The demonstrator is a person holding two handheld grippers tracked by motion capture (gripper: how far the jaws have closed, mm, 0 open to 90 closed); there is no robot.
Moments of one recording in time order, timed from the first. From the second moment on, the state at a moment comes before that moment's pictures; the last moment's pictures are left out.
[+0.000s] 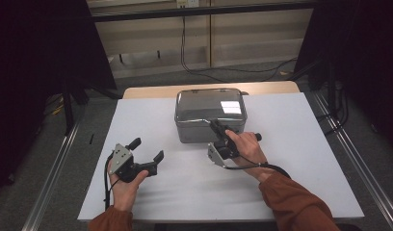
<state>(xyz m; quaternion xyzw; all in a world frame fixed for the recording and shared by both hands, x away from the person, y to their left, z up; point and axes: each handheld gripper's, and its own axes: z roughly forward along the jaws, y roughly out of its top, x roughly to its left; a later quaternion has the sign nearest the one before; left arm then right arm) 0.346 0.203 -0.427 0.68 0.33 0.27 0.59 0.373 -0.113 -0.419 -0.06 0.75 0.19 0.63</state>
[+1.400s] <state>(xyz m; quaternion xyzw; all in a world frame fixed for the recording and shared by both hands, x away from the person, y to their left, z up) 0.401 0.161 -0.418 0.69 0.29 0.27 0.60 0.377 -0.116 -0.403 -0.05 0.75 0.20 0.63</state>
